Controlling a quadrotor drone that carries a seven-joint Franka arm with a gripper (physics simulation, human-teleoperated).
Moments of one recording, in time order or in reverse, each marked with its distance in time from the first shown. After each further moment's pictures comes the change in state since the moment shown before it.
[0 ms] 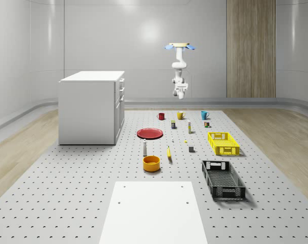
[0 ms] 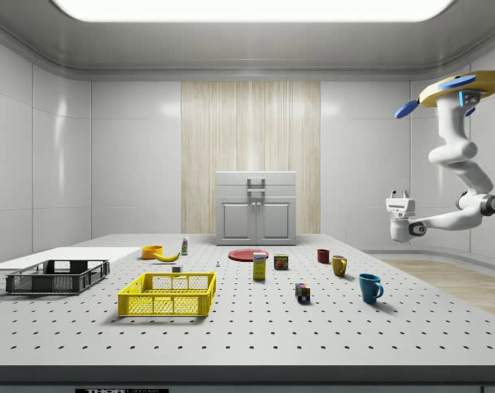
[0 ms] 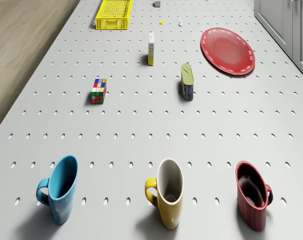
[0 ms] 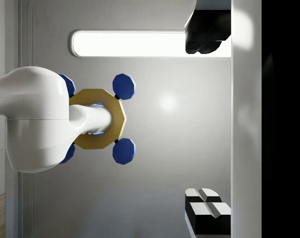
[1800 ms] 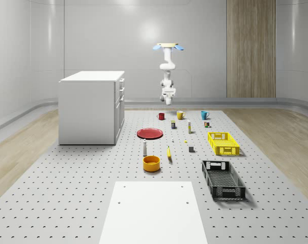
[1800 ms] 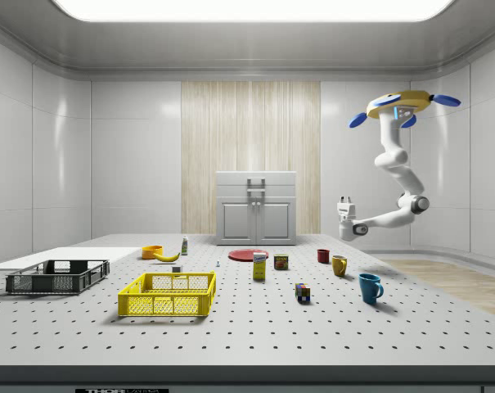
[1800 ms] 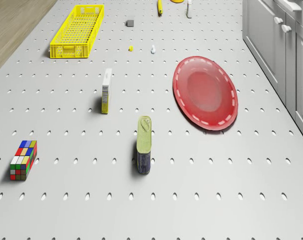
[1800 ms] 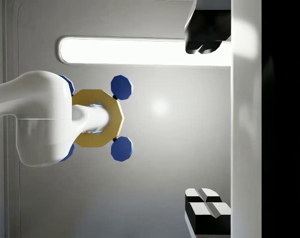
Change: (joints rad) arm -0.006 0.023 0.007 0.083 -0.004 -0.033 -0.001
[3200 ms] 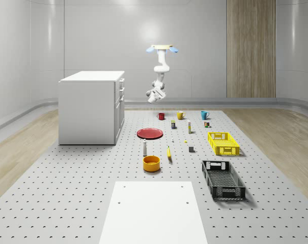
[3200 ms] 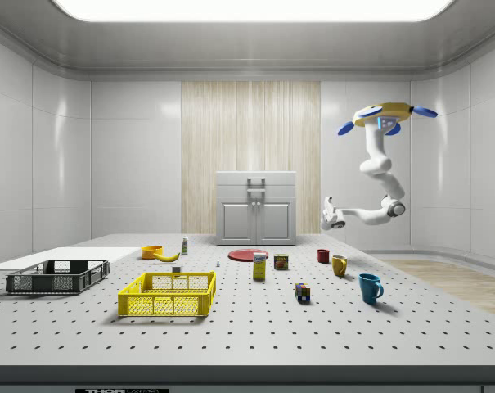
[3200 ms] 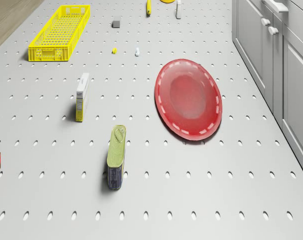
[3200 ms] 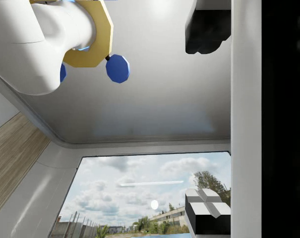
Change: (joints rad) arm -0.144 -0.049 0.437 -0.164 -0.634 0.041 0.096
